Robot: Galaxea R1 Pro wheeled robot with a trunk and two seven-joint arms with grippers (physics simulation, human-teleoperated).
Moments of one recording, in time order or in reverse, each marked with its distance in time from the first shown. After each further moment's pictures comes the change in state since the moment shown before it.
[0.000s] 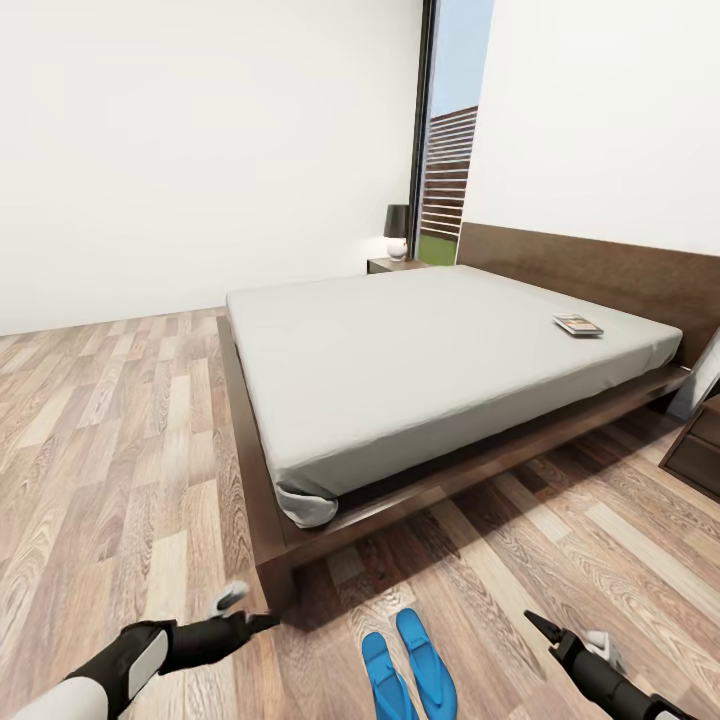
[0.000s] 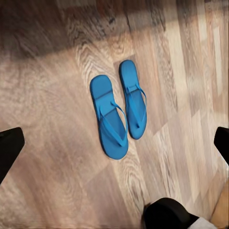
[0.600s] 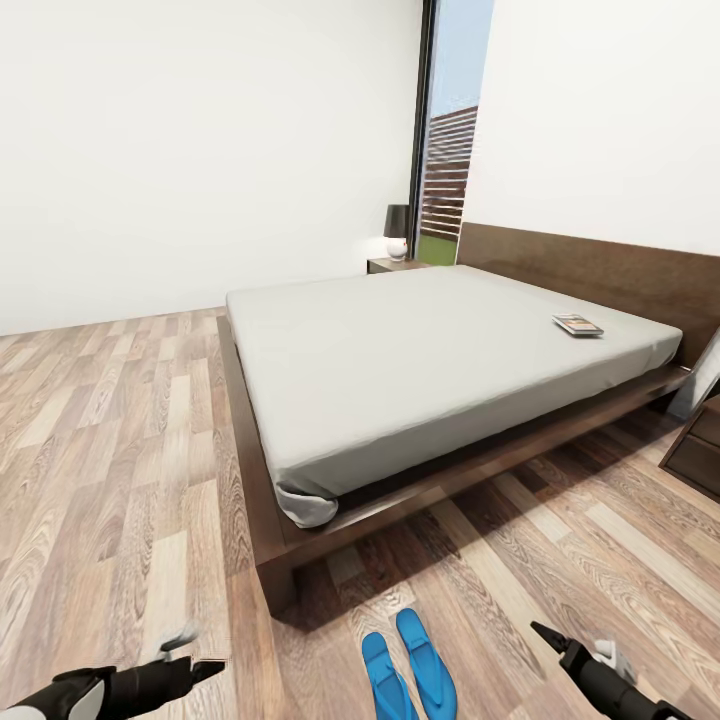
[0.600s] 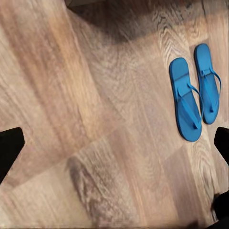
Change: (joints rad) left arm 0.003 0.121 -0.001 0.200 -0.102 -0.232 -0.001; right arm 0.008 -0.009 0.022 0.004 0.001 -0.004 -0.067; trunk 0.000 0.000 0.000
